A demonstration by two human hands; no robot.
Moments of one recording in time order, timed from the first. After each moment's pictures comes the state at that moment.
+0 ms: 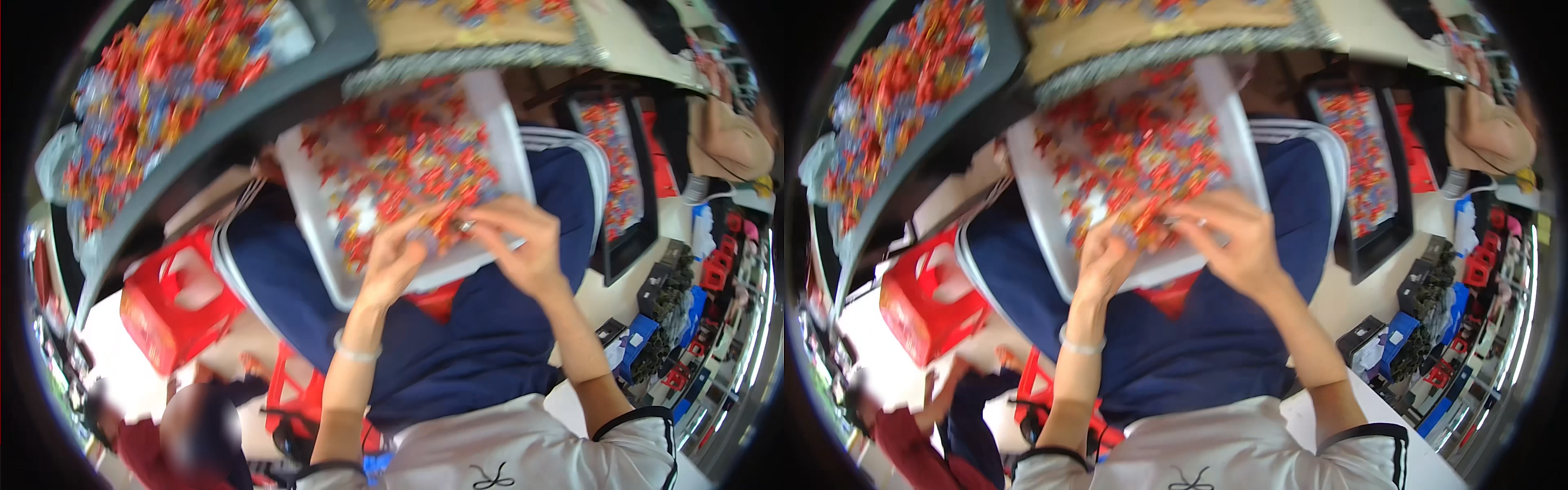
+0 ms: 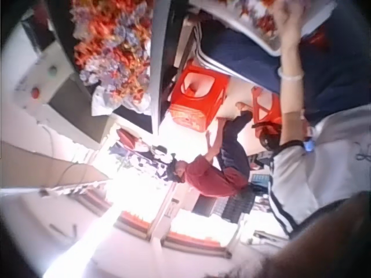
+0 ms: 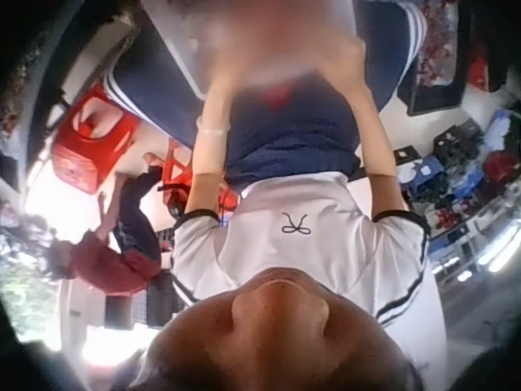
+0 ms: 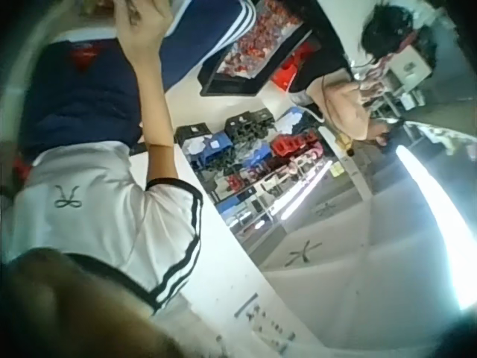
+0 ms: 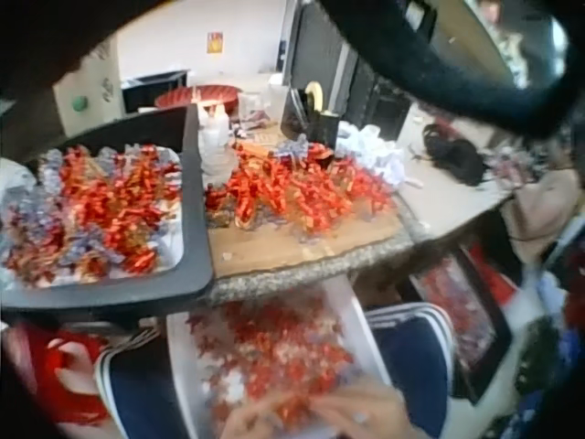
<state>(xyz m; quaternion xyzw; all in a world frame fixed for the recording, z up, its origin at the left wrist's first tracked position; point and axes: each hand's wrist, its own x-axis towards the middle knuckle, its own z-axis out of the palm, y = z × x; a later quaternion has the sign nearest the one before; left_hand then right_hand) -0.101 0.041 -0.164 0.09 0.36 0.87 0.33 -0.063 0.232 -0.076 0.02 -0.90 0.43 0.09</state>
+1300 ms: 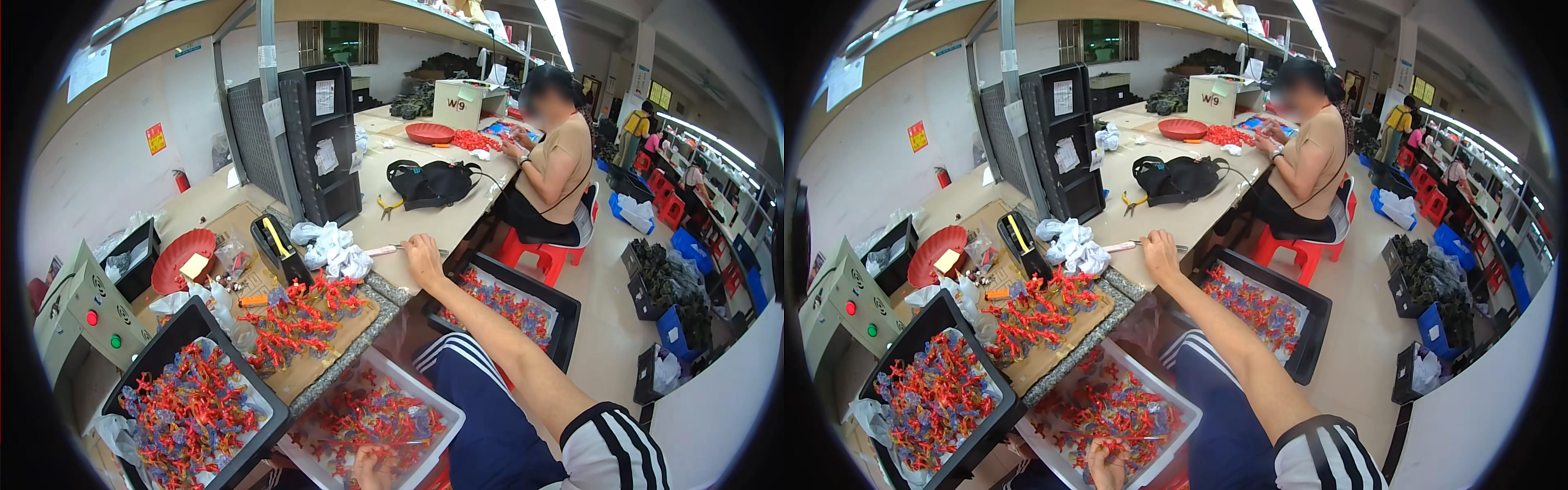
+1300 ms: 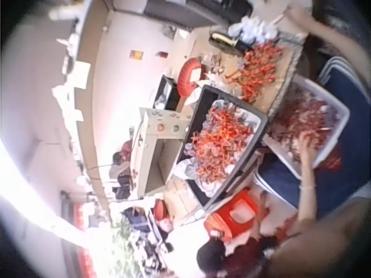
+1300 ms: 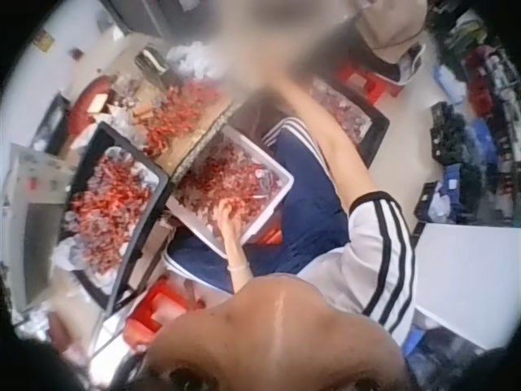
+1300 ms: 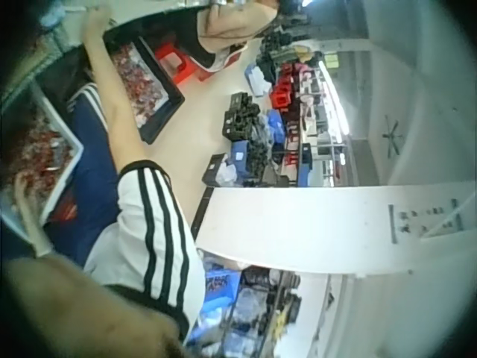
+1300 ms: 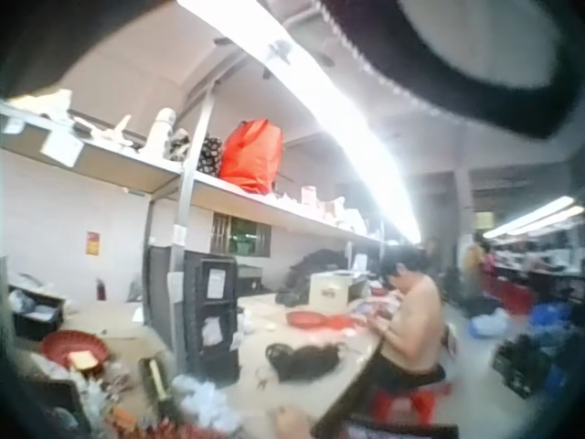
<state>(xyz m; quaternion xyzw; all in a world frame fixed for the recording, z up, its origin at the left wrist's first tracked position) -0.092 0.048 -0.115 -0.08 0.48 0.83 0.27 -0.259 0.483 -0.051 -0.15 -0.90 -0.02 0.42</state>
